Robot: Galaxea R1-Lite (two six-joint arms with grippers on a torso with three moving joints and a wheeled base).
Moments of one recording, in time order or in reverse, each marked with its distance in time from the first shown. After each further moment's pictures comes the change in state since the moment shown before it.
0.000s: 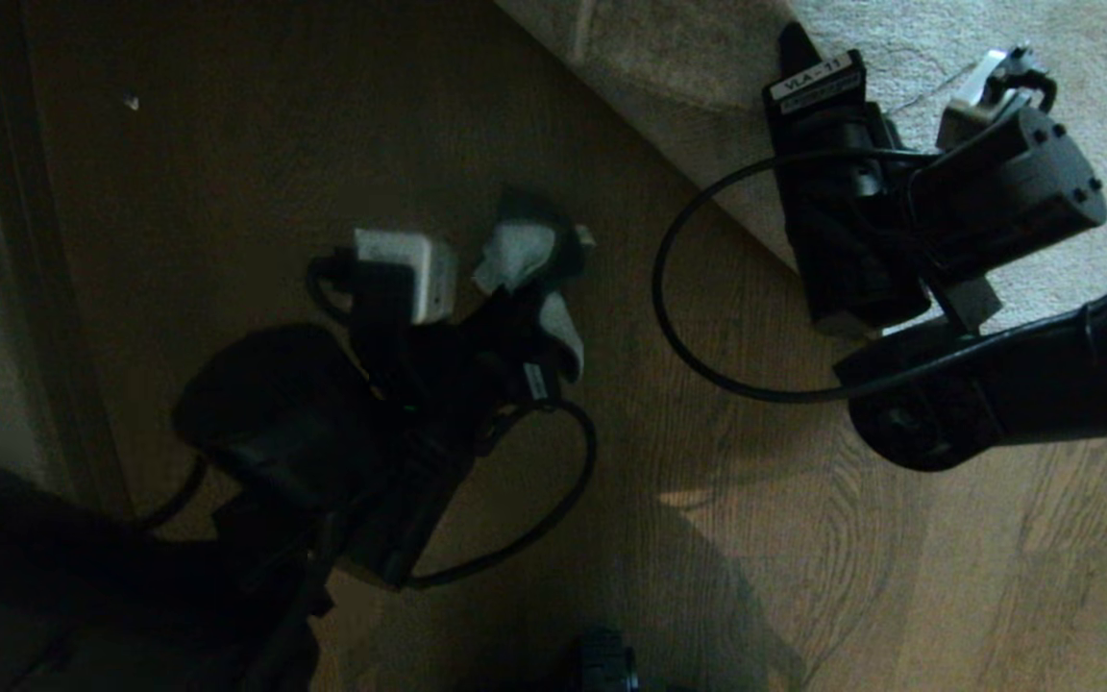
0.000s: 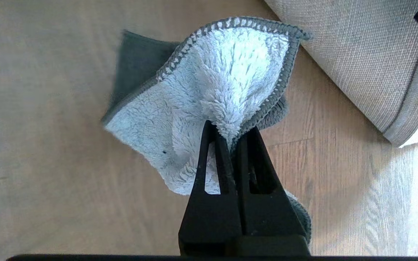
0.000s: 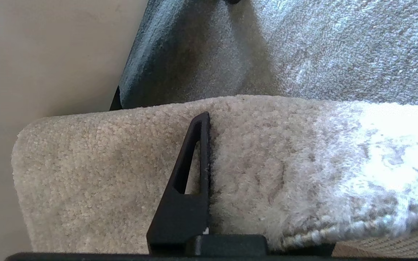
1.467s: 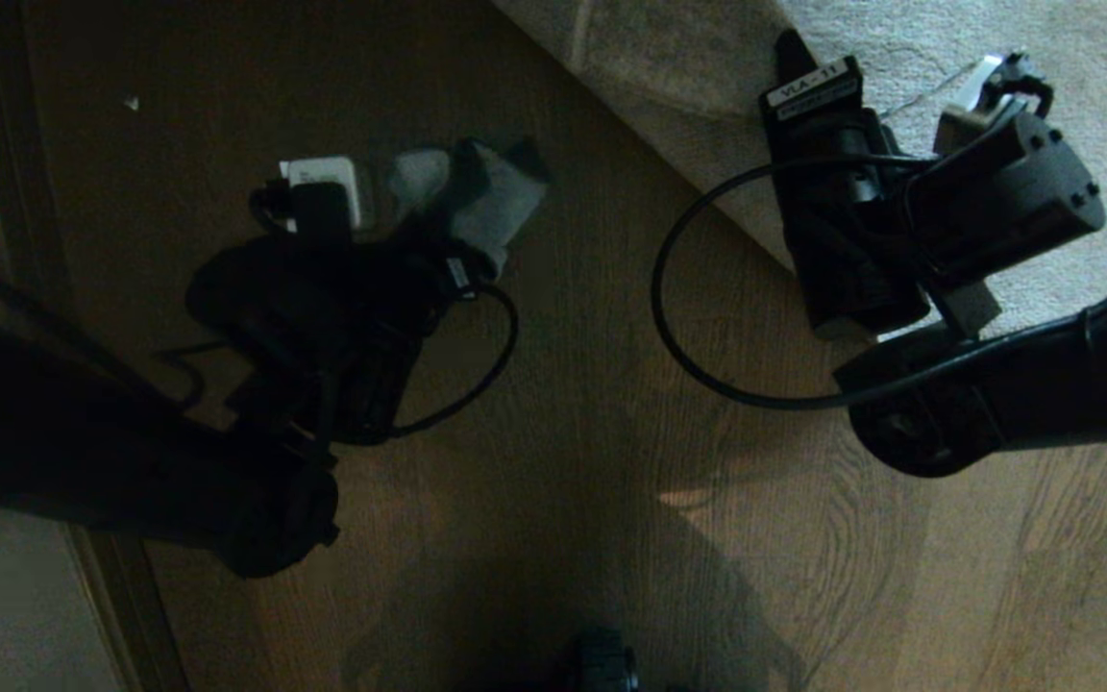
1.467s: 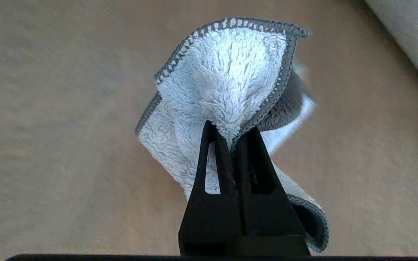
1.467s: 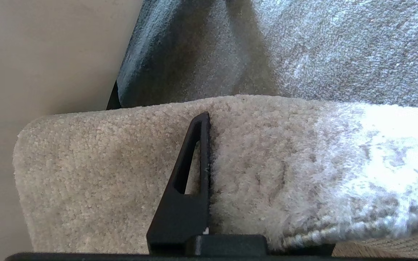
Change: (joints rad) left arm 0.271 0.093 -0.203 -0.023 -0.013 0.004; right arm 0.008 -0.001 0.014 0.001 0.000 0.000
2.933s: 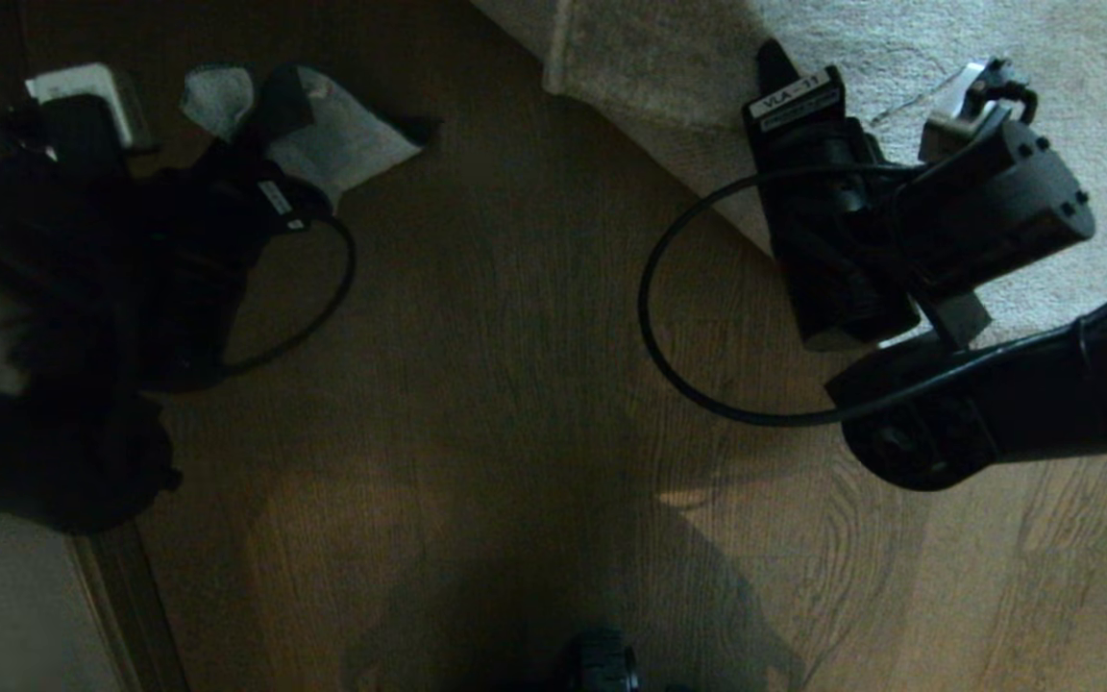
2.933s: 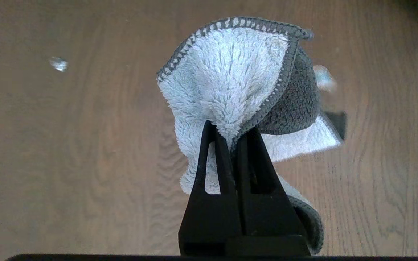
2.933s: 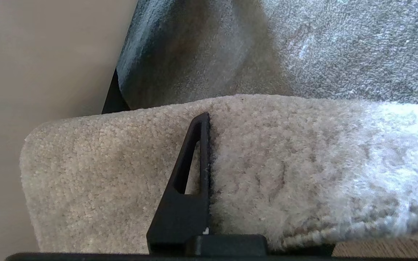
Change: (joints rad) left arm 0.276 -0.190 0.042 0.062 -0.030 0.006; right arm 0.040 -0.002 0.014 0.000 0.000 -0.015
